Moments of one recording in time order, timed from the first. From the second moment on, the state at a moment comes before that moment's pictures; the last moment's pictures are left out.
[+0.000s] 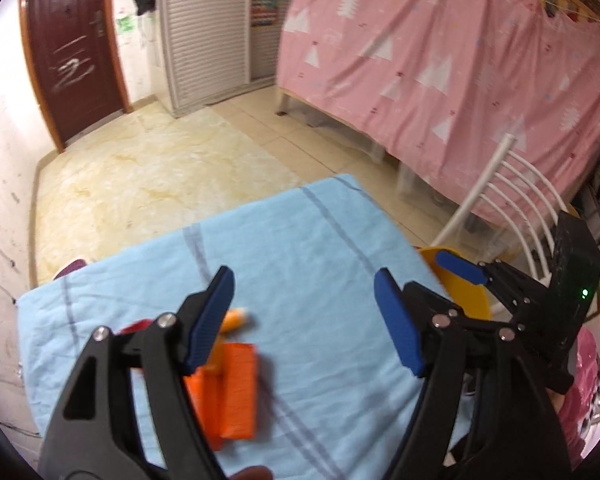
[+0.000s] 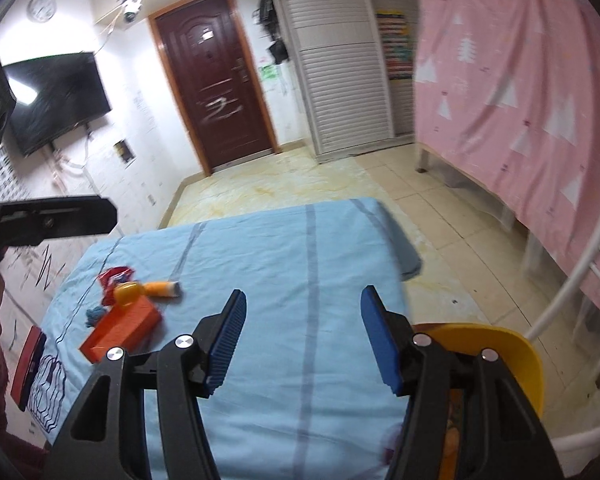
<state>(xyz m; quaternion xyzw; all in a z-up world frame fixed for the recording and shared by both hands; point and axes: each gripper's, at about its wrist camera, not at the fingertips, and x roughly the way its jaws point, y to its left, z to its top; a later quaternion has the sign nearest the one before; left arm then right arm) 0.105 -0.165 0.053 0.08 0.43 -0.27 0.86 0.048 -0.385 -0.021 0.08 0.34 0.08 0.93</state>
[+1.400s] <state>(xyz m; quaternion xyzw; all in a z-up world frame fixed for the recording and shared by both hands) 0.169 -0.054 -0.060 0.03 0.55 -0.20 0.81 0.099 -0.241 -0.044 0.02 0.42 0.18 0.89</state>
